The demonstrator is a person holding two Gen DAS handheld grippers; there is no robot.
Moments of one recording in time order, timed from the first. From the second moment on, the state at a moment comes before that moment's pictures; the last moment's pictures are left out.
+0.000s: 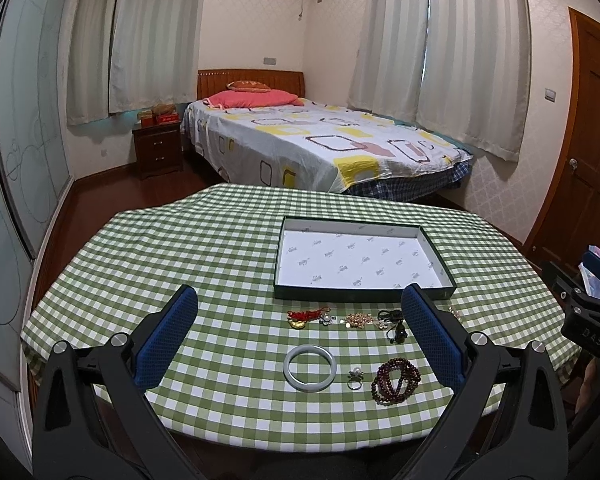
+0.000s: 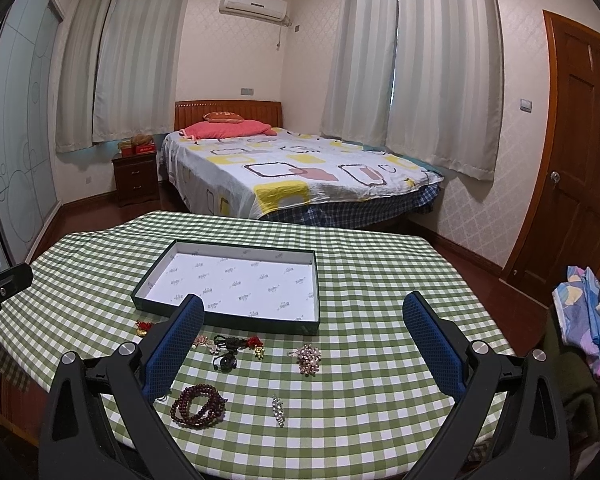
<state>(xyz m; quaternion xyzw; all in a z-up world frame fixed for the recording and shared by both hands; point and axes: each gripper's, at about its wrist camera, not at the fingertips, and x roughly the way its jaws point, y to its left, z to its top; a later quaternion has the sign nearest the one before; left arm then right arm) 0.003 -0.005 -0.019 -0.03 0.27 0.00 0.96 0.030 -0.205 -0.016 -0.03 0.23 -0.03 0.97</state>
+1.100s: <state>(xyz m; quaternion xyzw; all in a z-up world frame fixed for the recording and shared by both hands) 0.087 0.003 -0.181 -0.03 0.41 -0.01 0.91 0.085 -0.215 -0.194 0.01 0.38 0.04 0.92</state>
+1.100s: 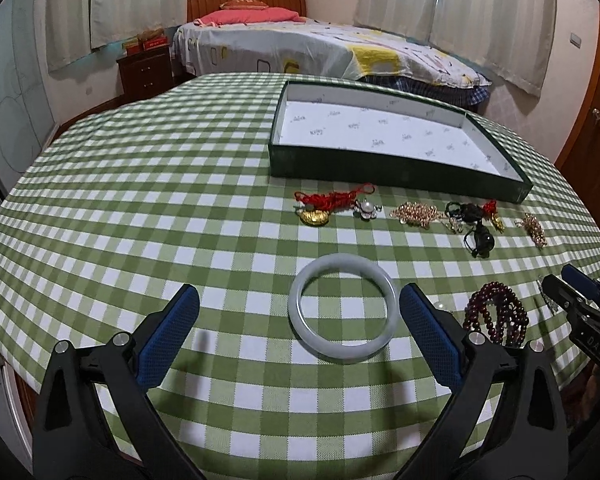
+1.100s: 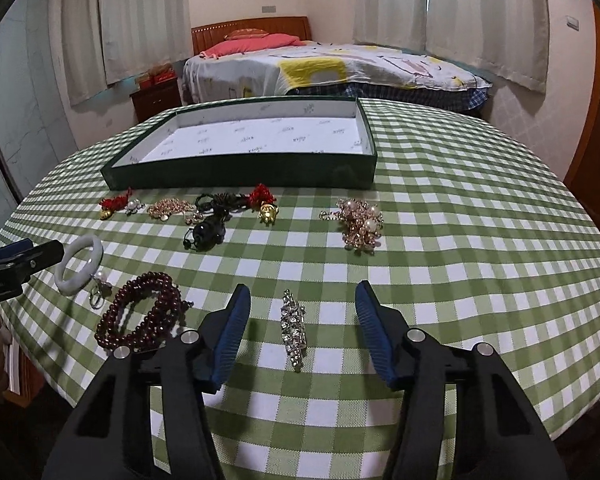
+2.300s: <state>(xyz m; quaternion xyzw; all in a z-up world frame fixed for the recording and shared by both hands) 0.107 -0.019 -0.204 -0.01 0.44 -0.03 0.90 0.085 -0.216 -0.202 0.01 0.40 0.07 0.91</state>
